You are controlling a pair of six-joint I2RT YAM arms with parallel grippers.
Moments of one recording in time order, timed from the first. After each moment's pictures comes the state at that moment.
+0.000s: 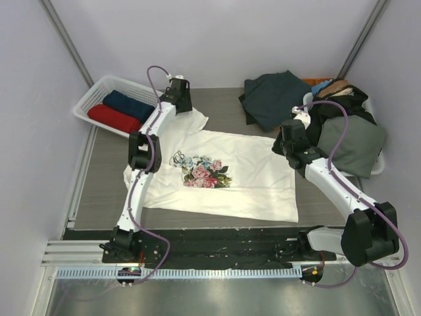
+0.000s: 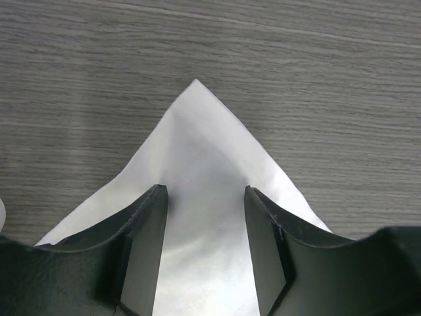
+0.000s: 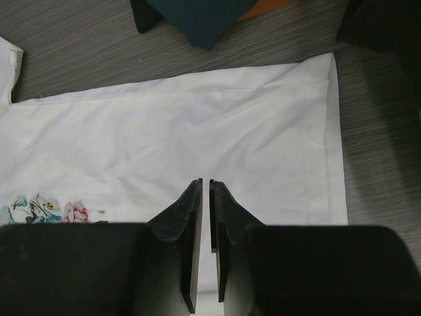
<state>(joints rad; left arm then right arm) -0.27 2.73 2.54 -0.57 -0.19 -0.34 0.29 1.25 0.89 -0.27 0.27 0.50</state>
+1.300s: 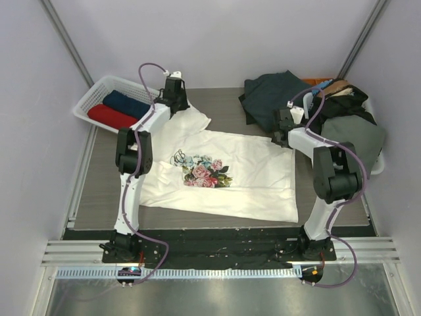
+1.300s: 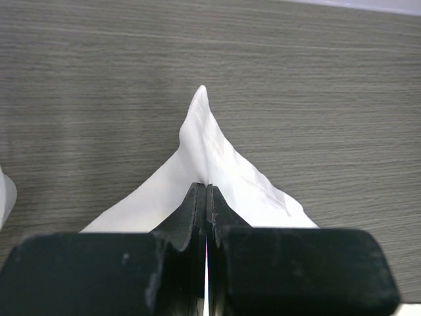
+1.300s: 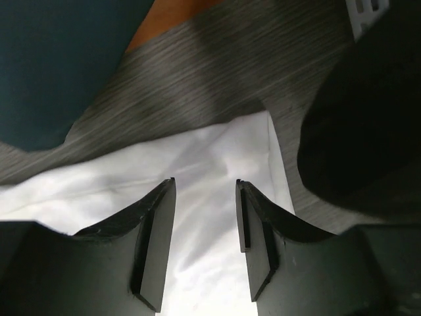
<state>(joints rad) -0.27 2.42 2.07 -0.25 -0.08 -0.31 0.18 1.81 1.17 -0.29 0.47 0.48</state>
